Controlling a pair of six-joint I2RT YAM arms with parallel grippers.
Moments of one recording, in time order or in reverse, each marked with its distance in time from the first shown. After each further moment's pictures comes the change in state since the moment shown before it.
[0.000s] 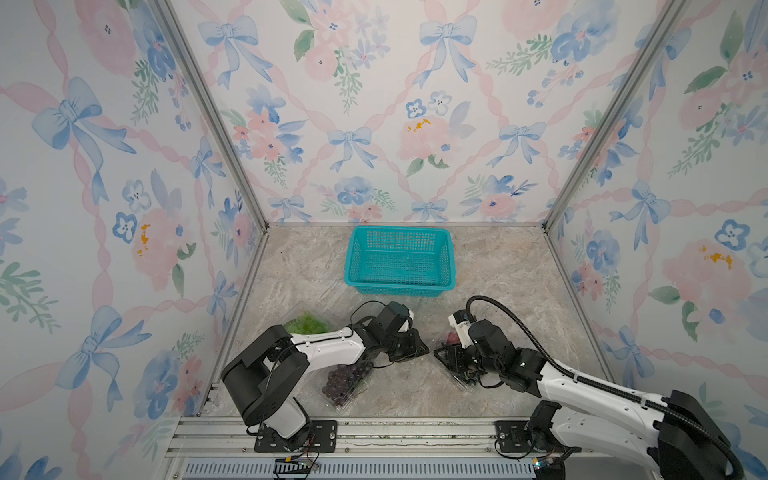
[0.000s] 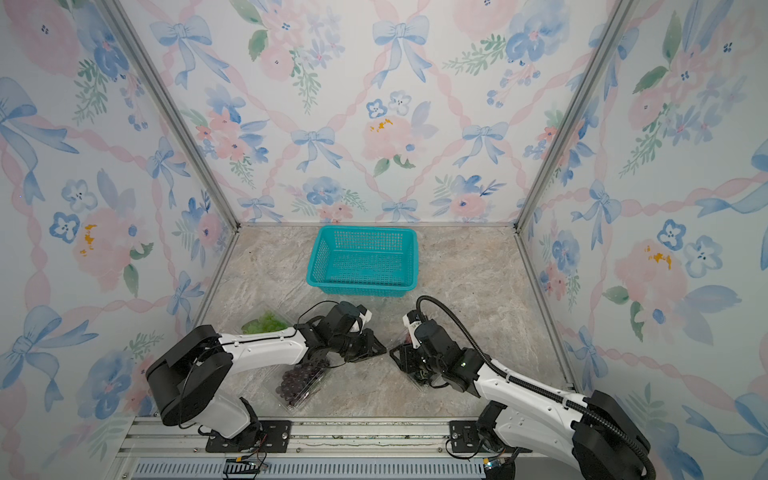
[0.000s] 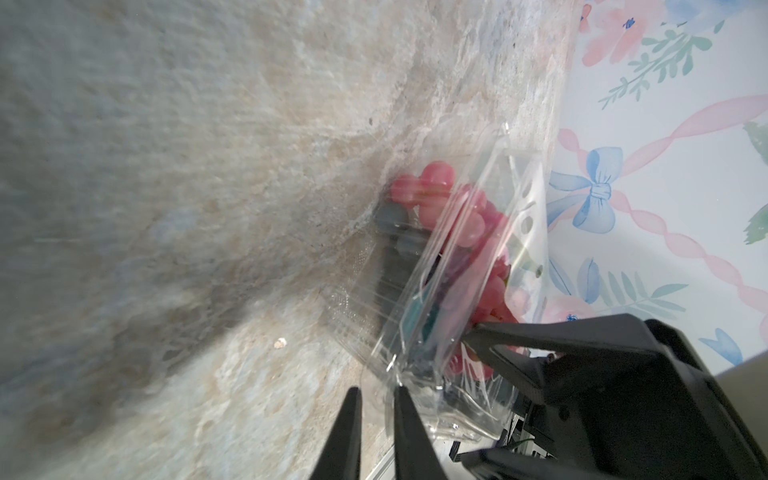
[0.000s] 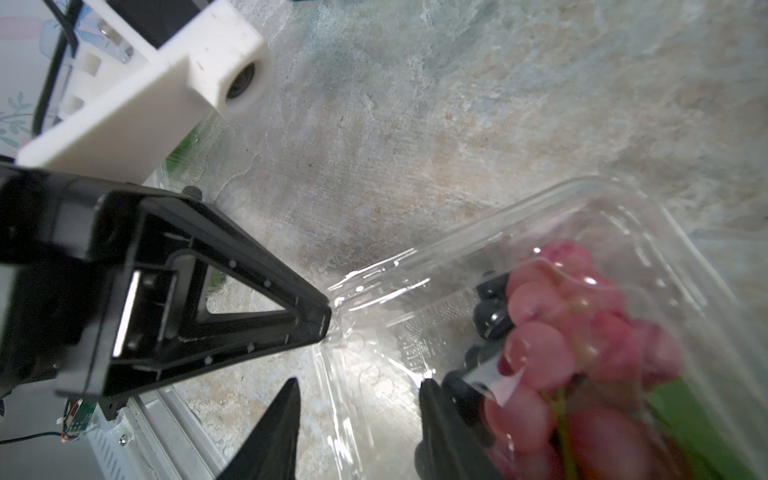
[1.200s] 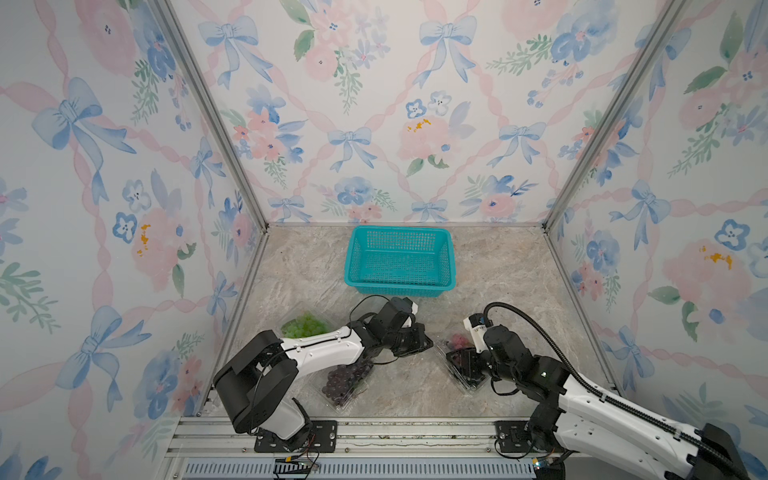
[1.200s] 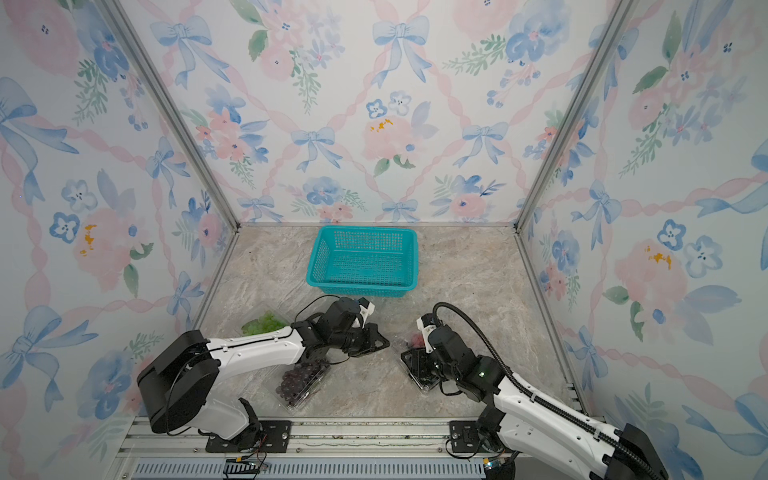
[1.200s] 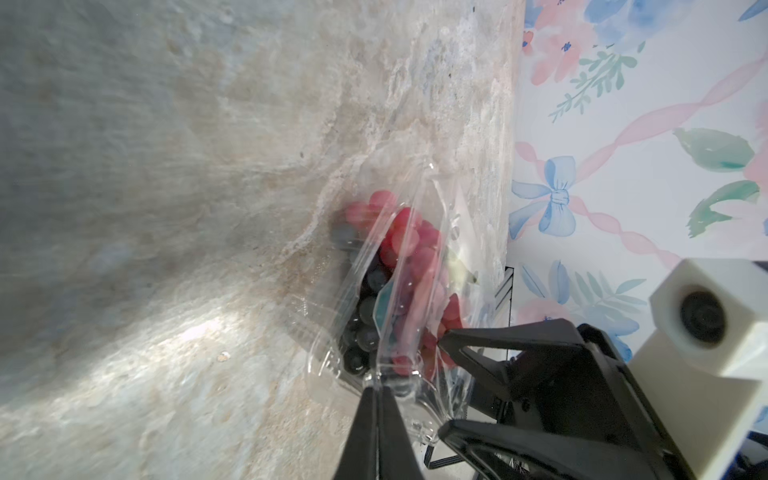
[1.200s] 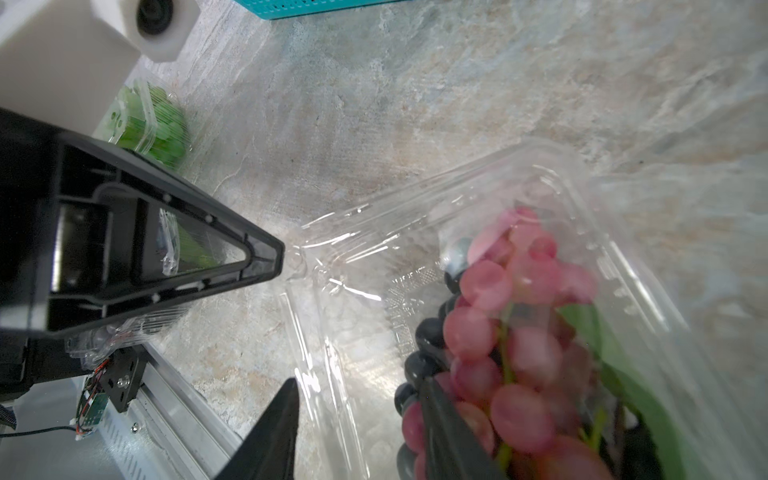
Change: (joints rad) left arm -0.020 -0.060 0.053 -0.010 -0.042 -0.003; right arm -0.020 -0.230 -0.019 -0.213 0.032 0.039
